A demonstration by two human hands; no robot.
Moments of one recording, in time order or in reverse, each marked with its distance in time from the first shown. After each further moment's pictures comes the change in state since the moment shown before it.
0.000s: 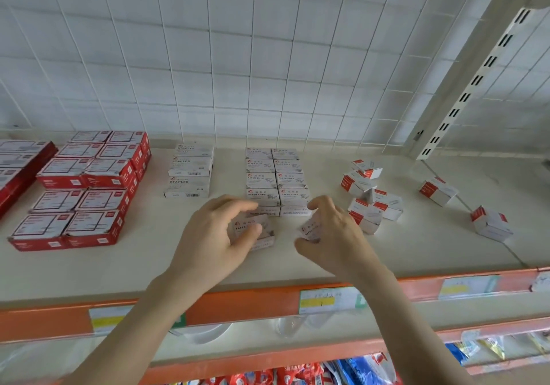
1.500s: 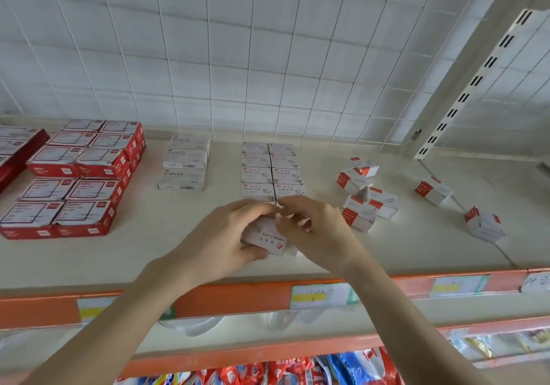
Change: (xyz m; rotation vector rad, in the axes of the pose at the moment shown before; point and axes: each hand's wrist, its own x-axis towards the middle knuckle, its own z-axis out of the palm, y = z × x) left_hand 0.004 0.006 0.005 -0.111 -0.316 0.129; right_hand 0.001 -0.013 0.000 0.255 -0.020 -0.170
